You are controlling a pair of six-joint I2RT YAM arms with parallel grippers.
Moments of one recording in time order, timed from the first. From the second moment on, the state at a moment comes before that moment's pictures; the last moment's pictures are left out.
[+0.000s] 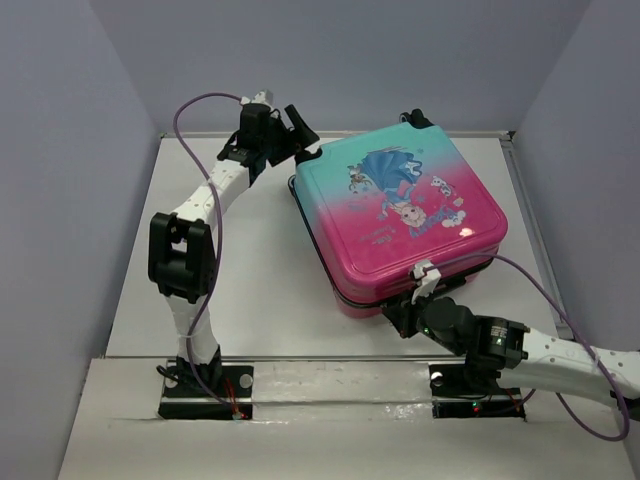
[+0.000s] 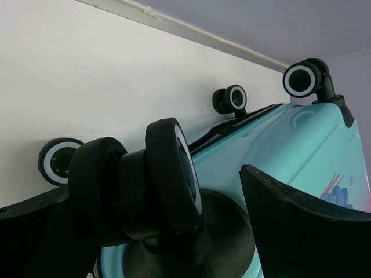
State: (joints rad) left arm -0.31 1.92 1.65 -0.17 0.20 -0.73; right arm 1.23 0.53 0.39 -0.33 0.46 0.60
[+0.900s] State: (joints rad) left arm -0.05 1.42 1.05 0.15 0.19 -0.91; right arm 0.73 0.90 0.50 -0.12 0.14 0.46
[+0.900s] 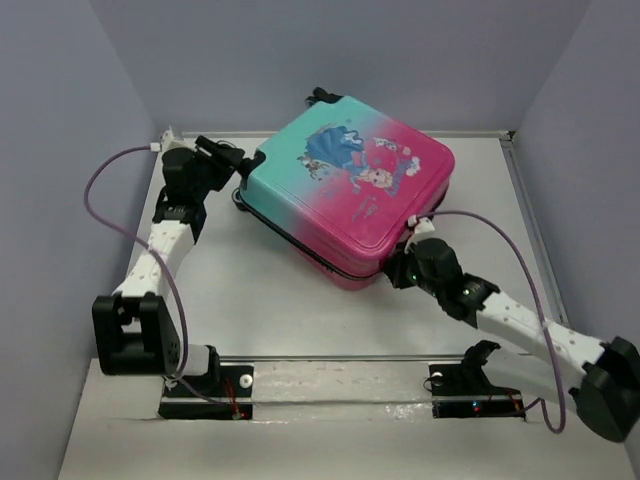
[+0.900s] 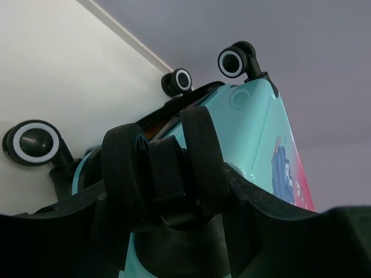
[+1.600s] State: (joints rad) left arm 0.13 1.21 0.89 -0.06 -0.01 -0.84; right arm 0.67 1.06 0.39 0.32 -0.15 0.47
